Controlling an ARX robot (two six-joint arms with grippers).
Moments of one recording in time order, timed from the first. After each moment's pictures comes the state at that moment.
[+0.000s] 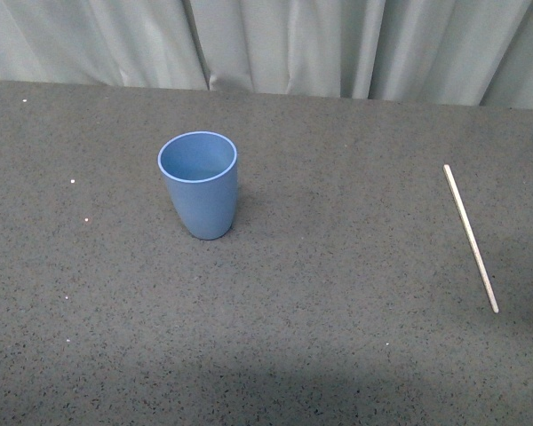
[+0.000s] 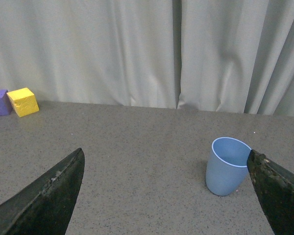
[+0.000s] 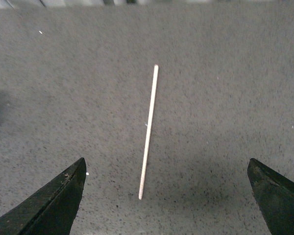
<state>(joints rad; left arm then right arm) 0.00 0.00 0.02 0.00 0.00 0.00 -0.11 1.26 0.44 0.21 -0.22 -0.03</state>
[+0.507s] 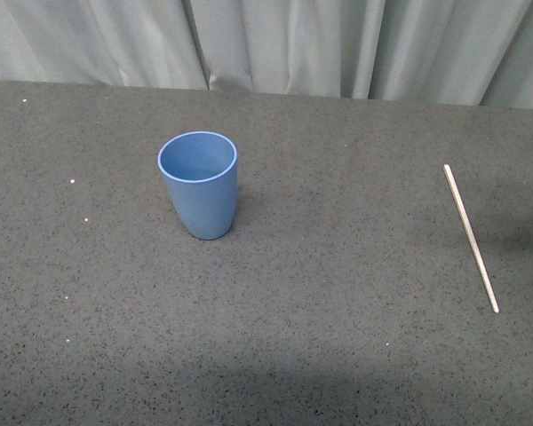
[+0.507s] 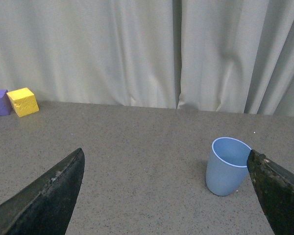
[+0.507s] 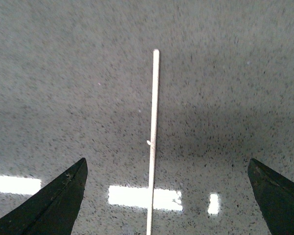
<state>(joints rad) 0.00 0.00 0.02 0.00 0.00 0.00 -0.08 1.78 0.94 -0.06 -0.23 0.05</state>
